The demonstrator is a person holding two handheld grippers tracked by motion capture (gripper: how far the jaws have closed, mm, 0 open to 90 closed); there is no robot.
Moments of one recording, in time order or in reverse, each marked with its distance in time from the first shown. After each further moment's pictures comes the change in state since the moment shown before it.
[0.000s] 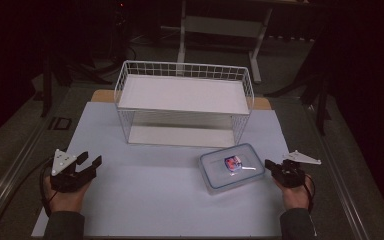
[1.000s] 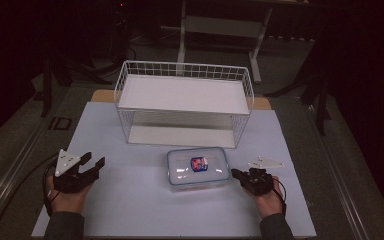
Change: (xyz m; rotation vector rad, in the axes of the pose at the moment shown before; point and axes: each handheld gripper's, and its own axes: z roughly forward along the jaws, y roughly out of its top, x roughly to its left) left arm -0.004 0.000 0.001 0.008 -0.028 0.018; right arm 0.083 0.003 0.024 0.031 0.220 -0.139
